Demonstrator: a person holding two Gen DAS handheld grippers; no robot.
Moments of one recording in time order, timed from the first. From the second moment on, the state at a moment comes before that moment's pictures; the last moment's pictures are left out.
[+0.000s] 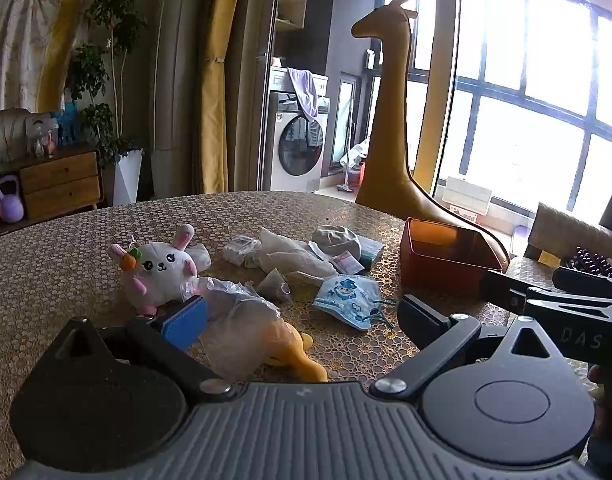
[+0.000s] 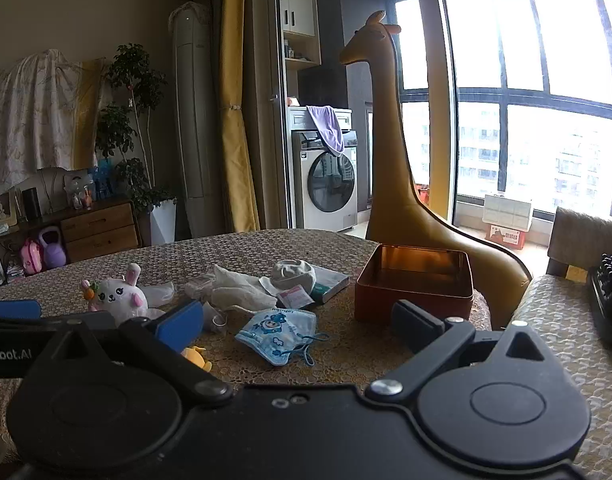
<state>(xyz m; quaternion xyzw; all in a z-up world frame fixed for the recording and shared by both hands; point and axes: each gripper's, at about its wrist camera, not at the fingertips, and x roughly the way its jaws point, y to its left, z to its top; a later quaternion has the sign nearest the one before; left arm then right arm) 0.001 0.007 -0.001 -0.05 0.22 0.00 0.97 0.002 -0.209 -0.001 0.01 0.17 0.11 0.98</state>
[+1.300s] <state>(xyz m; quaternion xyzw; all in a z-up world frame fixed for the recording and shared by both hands) 0.003 0.011 -0.002 -0.06 0.22 0.00 0.97 0.005 -0.207 0.003 0.01 0.16 0.09 0.98</state>
